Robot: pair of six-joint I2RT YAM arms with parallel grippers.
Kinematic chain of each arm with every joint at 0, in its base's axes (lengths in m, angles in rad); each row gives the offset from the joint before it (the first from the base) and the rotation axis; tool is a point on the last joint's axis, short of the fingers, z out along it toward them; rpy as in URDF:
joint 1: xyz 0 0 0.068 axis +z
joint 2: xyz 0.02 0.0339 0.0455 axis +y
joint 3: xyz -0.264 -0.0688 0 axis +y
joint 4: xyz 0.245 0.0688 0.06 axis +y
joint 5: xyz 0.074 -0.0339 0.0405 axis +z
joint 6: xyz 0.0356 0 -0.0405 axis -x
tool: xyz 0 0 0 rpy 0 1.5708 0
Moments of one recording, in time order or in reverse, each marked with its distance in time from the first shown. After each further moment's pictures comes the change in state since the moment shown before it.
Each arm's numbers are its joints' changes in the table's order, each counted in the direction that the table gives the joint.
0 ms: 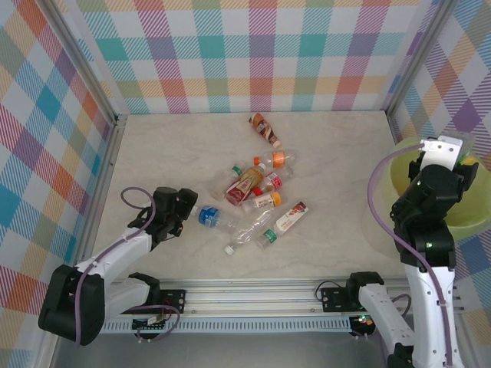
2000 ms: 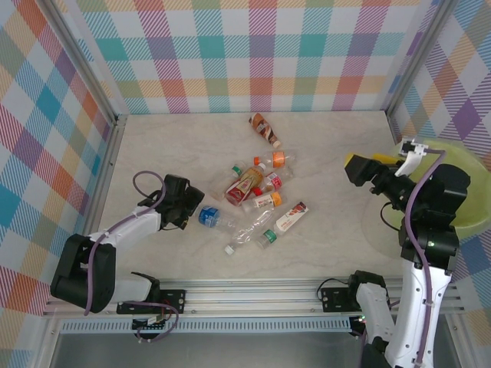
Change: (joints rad) left arm -0.029 0.215 -0.190 0.144 -0.034 -0.049; right arm -0.259 0.009 -0.047 0.217 1.602 -0.806
